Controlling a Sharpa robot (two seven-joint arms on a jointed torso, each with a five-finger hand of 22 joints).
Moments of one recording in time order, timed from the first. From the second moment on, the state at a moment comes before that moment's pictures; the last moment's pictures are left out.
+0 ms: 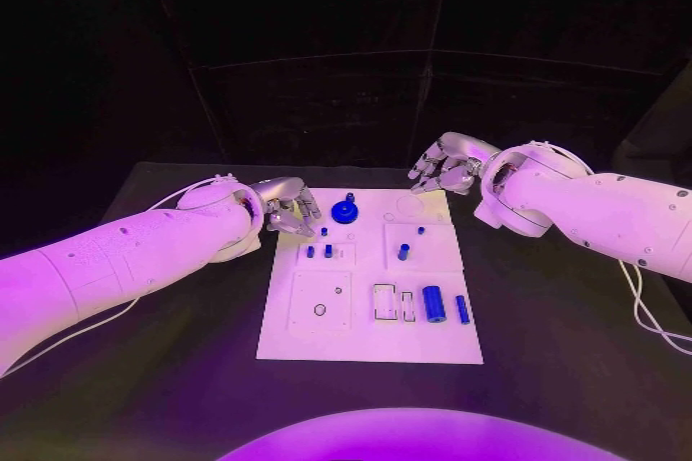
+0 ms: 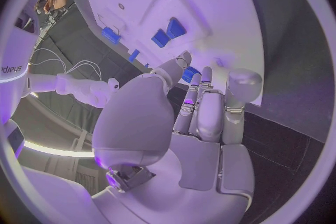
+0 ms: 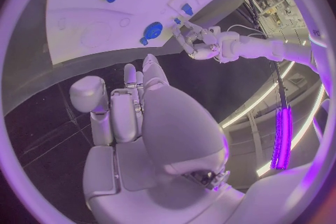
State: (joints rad) left arm 1.15 -0.62 -0.03 1.15 -1.31 -0.11 0.02; left_hand 1.29 -0.14 0.42 -0.09 0.06 0.94 0.16 0.11 0.07 1.04 0.11 0.24 0.07 1.45 0.01 1.33 0.98 0.12 1.37 0.11 0.99 1.01; right arm 1.24 -0.78 -0.01 1.36 -1.22 -0.24 -0.11; right_hand 1.60 0.06 -0.20 0.17 0.19 1.00 0.14 0.13 0.07 1.00 0.06 0.46 0.40 1.46 -0.01 1.32 1.23 0.11 1.30 0.09 1.24 0.90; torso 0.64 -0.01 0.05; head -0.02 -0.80
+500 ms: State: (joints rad) left arm 1.17 -0.73 -0.02 1.25 -0.55 -0.13 0.35; left_hand 1.33 -0.08 0.41 -0.10 0.07 0.99 0.18 0.14 0.08 1.06 0.11 0.29 0.08 1.23 0.02 1.11 0.55 0.18 1.18 0.12 0.67 0.76; right arm 1.18 -0.78 -0.01 1.37 -1.60 -0.20 -0.13; right_hand 1.64 0.05 -0.16 0.13 0.14 1.01 0.14 0.09 0.07 1.04 0.08 0.28 0.19 1.47 -0.01 1.32 1.21 0.11 1.32 0.10 1.24 0.90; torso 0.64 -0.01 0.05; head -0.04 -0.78
